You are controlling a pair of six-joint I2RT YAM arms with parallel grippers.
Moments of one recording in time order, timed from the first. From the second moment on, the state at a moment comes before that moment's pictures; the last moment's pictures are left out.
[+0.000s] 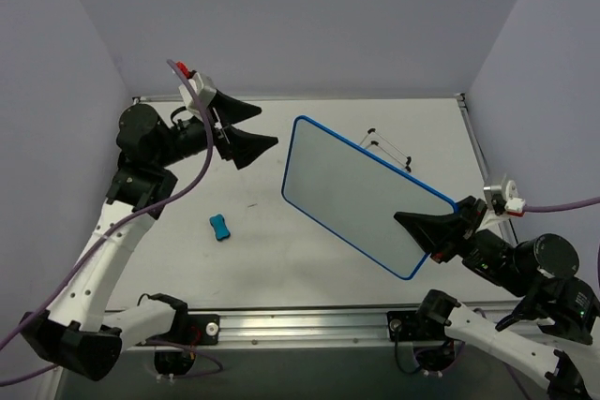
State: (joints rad) left arm -0.38 1.13 1.32 -0.05 0.72 -0.20; right arm 0.91 0.39 1.04 -0.53 0.02 0.29
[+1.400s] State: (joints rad) left arm -0.46 1.25 1.12 0.71 1.34 -0.69; right arm 0.92 0.69 1.45 -0.74 0.11 0.21
